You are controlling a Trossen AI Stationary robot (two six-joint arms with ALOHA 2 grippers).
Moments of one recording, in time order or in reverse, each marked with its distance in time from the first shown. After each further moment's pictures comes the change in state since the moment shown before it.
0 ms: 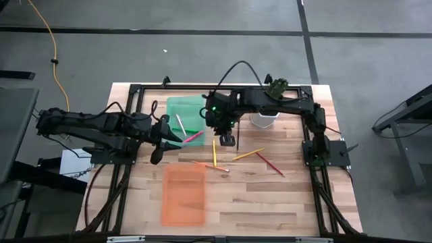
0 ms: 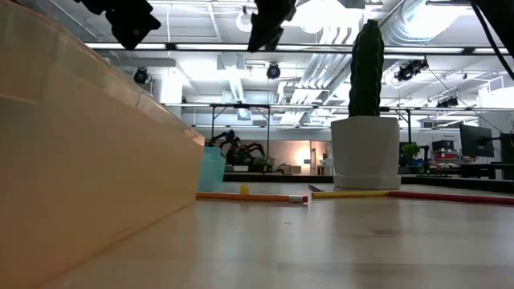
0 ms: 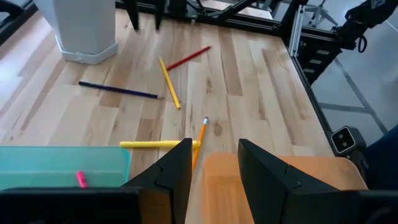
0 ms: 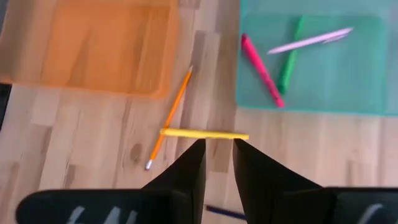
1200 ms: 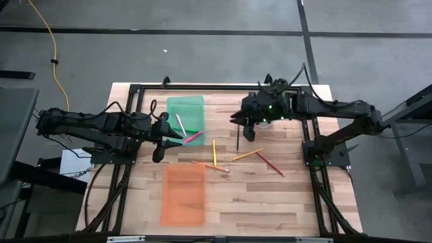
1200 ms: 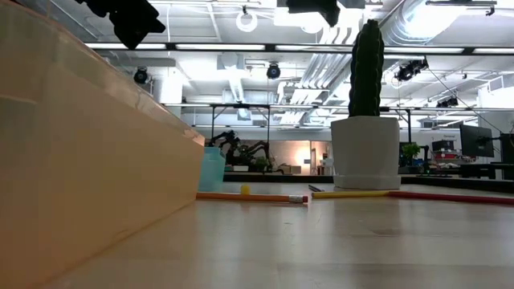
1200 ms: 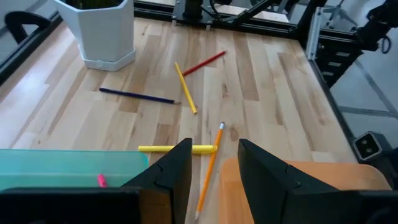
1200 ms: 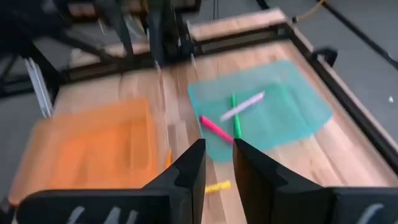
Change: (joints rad) left arm 0.003 0.000 0.000 0.009 -0.068 0.030; right arm 0.016 -0.658 -0.793 0.694 0.195 0.343
